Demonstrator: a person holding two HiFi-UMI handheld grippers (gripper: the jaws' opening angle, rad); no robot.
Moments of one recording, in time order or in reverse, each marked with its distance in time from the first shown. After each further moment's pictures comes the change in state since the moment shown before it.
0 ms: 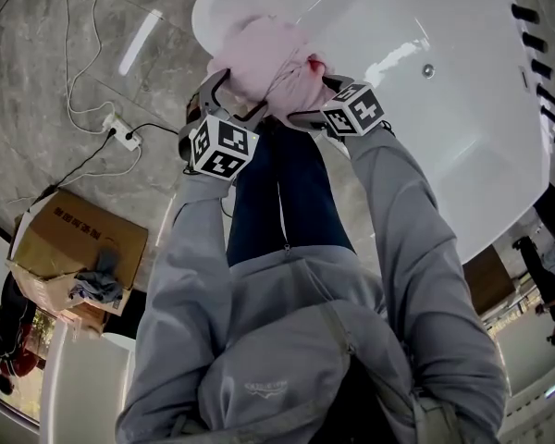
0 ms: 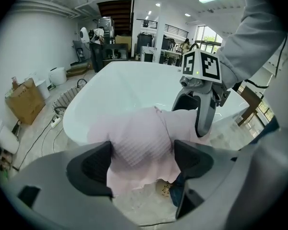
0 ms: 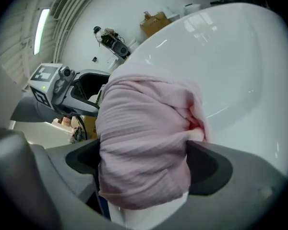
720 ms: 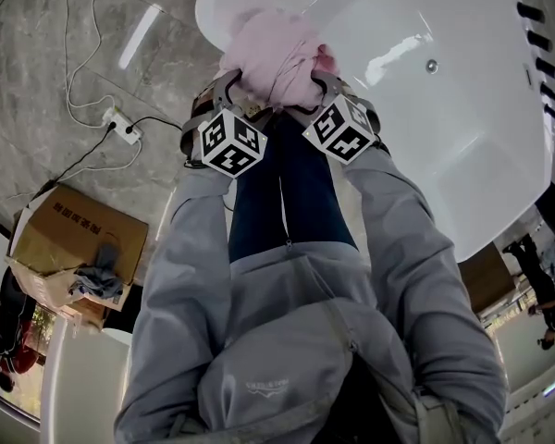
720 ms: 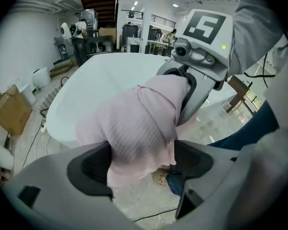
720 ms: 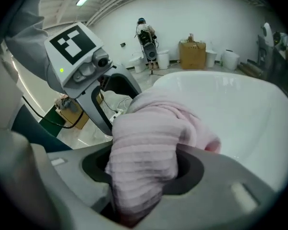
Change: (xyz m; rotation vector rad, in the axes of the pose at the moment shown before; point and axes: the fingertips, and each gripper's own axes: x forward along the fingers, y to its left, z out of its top) left arm 0.008 -0.029 -0.015 0.119 0.092 -0.103; right arm -0.006 0.048 0.036 -0.536 -0.057 -0.200
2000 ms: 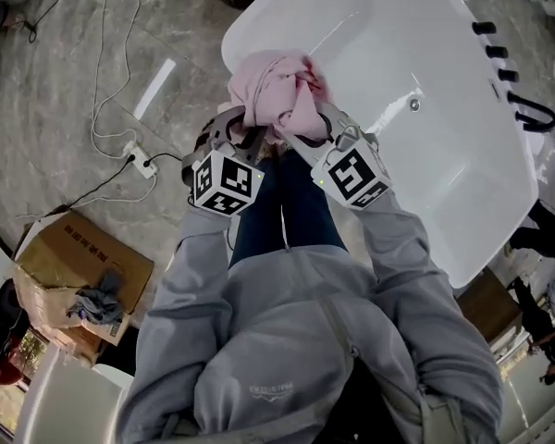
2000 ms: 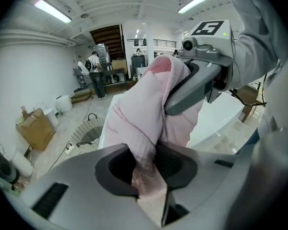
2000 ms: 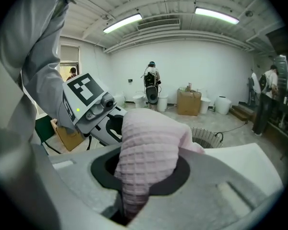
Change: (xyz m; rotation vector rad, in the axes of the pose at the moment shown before) left arm -0.168 0.000 0.075 0.020 -0.280 0.213; right arm -0.165 0.064 0.150 -0.159 -0.415 -0.138
